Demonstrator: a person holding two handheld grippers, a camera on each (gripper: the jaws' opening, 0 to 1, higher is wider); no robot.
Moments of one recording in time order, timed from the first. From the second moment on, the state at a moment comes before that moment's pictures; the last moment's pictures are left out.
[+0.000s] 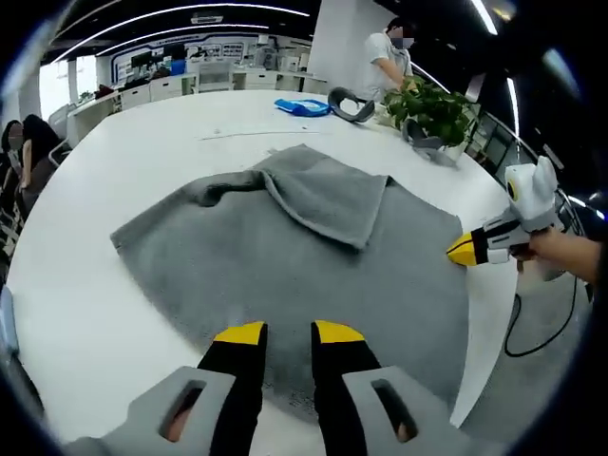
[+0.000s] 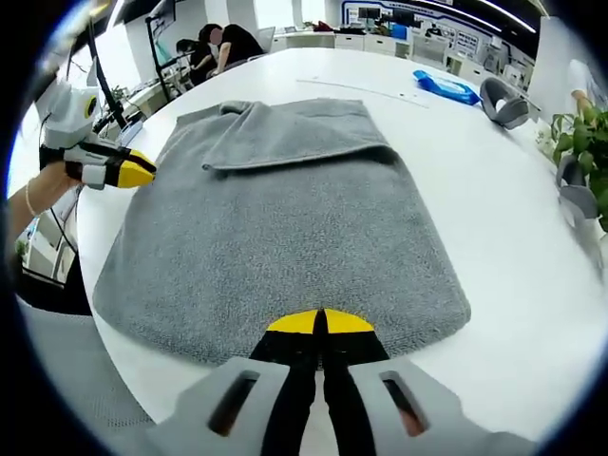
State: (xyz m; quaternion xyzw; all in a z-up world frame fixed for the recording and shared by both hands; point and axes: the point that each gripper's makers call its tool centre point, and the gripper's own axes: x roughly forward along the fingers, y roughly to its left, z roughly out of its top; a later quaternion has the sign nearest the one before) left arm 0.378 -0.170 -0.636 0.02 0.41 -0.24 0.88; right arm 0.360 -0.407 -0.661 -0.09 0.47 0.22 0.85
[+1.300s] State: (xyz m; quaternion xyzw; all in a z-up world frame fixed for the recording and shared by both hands) left arm 0.401 -0.166 -0.656 0.17 0.46 -0.29 0.83; right arm 0.278 -0.340 -0.660 -0.06 0.50 0.31 0.81
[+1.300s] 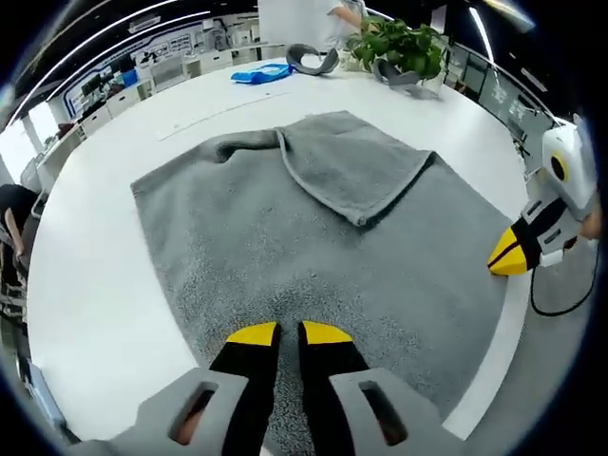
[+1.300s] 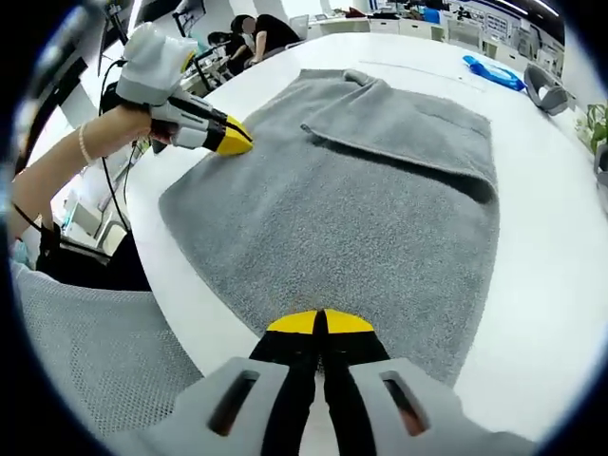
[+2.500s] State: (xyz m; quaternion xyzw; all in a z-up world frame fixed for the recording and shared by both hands) left arm 0.406 -0.169 -0.658 0.17 0.47 -0.30 0.81; right arm 0.414 -0.247 -0.621 -0.21 0.31 0.39 0.84
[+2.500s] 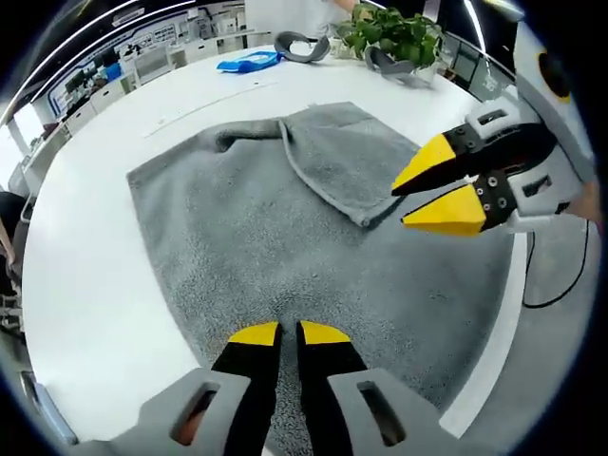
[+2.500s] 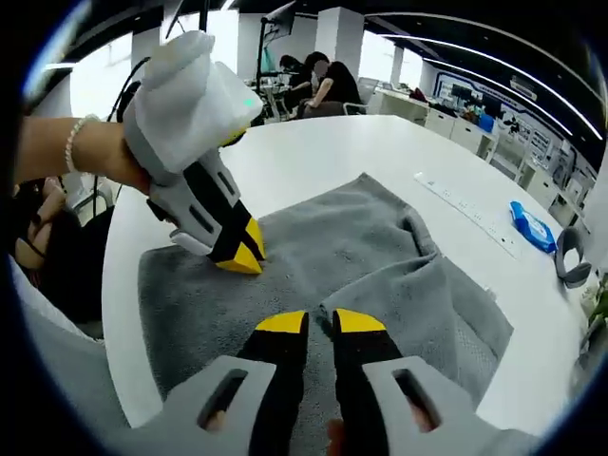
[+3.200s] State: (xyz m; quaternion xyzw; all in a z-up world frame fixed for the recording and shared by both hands) left arm 0.407 -0.169 -0.658 0.17 0.47 -0.30 0.82; right arm 0.463 -0.302 -0.620 -0.23 0.31 0.32 0.87
